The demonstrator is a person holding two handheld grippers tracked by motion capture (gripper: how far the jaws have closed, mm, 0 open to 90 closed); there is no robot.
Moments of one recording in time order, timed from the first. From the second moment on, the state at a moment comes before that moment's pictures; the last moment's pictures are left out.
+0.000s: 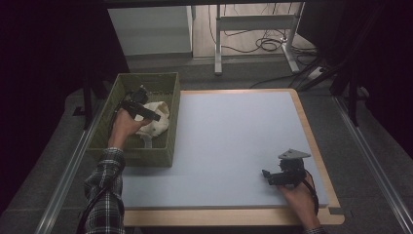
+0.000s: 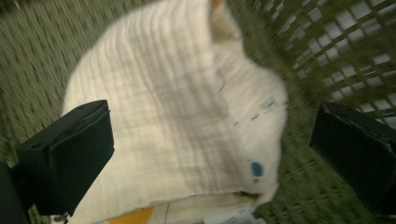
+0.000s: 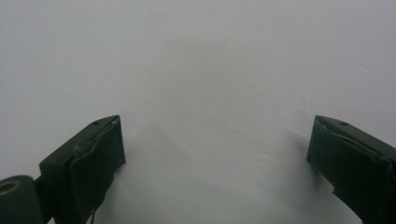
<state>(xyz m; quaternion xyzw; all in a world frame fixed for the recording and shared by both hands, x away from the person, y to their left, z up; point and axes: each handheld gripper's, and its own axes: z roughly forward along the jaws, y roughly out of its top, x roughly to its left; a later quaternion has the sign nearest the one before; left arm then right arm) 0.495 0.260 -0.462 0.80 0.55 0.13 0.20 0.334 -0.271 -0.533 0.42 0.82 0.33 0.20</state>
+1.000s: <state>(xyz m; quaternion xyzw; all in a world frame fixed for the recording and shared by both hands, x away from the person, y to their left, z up) 0.516 0.257 -0.498 0.82 0.56 0.06 0.07 0.334 -0.271 -0.533 0.42 0.82 0.33 0.20</state>
